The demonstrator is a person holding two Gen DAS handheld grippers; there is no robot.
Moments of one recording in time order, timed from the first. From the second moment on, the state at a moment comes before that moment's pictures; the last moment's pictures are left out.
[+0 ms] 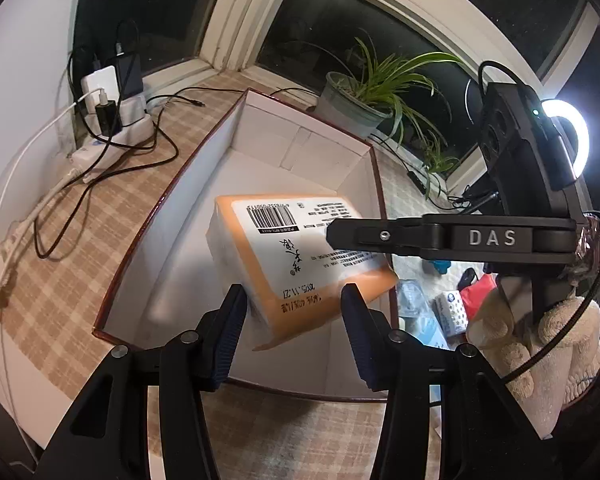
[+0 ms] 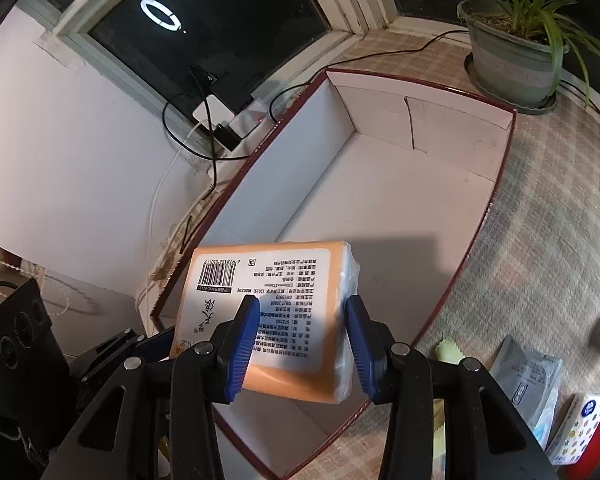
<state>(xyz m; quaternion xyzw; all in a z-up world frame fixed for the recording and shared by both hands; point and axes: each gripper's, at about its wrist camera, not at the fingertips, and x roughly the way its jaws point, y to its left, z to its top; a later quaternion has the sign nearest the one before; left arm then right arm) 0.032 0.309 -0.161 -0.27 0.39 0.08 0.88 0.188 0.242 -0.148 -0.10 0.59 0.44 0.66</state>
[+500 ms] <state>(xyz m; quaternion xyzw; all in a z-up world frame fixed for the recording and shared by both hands) 0.018 0.314 -0.148 -0.26 0.37 0.11 0.88 0.159 0.226 -0.106 -0.17 0.50 0.44 0.73</state>
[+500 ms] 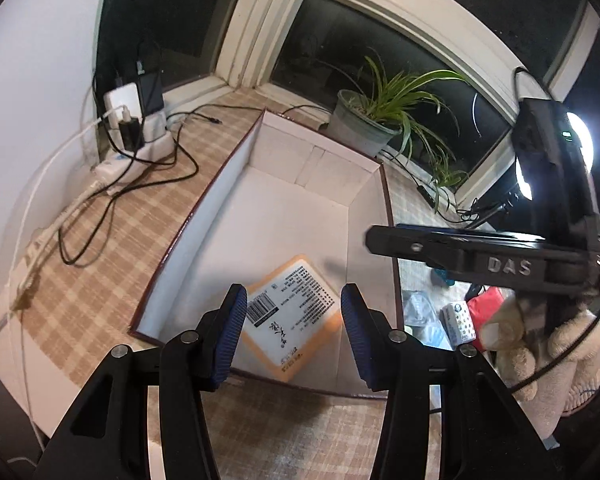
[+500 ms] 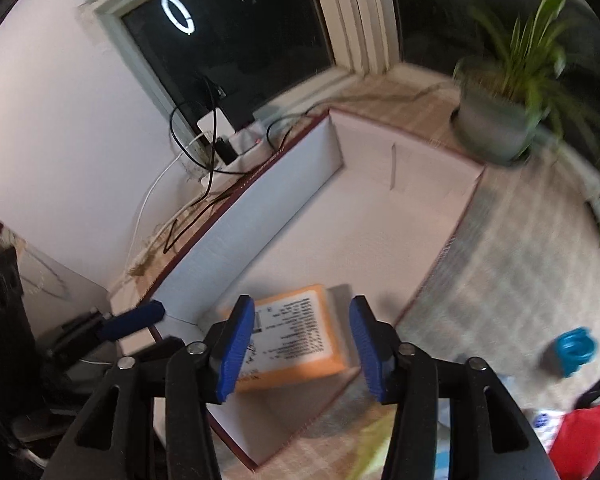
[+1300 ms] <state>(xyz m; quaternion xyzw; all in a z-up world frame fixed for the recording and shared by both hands) 0.024 0.209 -0.113 -0.22 0.36 0.07 0.91 0.124 0.084 -0.018 -0.21 0.36 0.37 0.83</state>
